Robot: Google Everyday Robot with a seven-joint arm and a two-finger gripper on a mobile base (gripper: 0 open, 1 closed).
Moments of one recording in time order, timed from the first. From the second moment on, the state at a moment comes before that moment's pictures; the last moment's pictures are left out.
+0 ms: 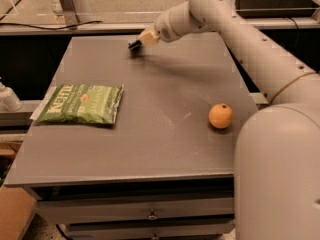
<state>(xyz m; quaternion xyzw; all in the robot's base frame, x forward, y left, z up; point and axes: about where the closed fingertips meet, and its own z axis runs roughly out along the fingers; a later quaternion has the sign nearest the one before) 0.812 0.035 0.884 -0.49 0.72 0.17 0.46</state>
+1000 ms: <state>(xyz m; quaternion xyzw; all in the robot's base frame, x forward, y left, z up) 0.795 0.041 0.903 -0.51 0.71 0.17 0.46</state>
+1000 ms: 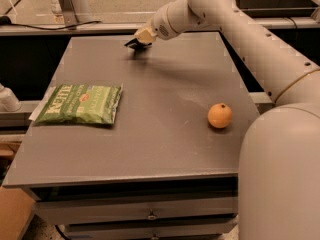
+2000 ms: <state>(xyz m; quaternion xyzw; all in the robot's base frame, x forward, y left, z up) 0.743 0.038 0.938 -0.51 0.71 0.18 0.44</state>
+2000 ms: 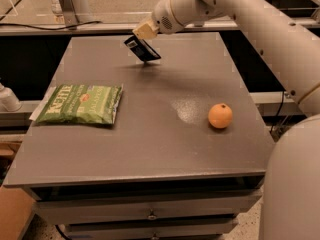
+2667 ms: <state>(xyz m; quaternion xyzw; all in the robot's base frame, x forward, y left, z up) 0.724 0.029 0.975 -0.53 0.68 0.21 0.46</state>
